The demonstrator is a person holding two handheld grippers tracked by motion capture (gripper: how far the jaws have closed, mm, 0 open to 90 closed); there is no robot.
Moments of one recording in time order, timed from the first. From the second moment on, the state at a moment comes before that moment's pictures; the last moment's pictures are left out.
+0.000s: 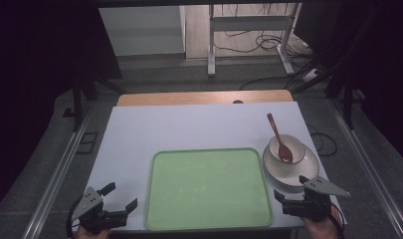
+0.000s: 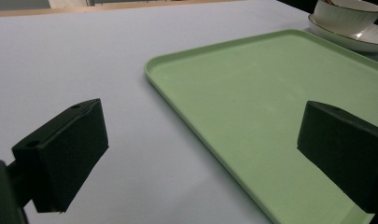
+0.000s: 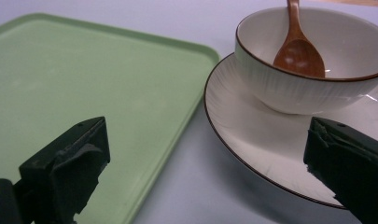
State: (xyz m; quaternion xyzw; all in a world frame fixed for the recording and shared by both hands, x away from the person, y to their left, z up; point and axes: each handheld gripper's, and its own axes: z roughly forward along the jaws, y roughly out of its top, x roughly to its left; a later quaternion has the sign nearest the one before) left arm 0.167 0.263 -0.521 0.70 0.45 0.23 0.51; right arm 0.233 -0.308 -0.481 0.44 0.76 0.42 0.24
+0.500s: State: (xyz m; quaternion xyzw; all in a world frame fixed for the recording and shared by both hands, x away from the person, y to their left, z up) left arm 0.167 0.261 -0.520 0.70 0.45 0.23 0.51; right arm 0.235 -0.301 -0.484 0.42 0.77 0.41 0.24
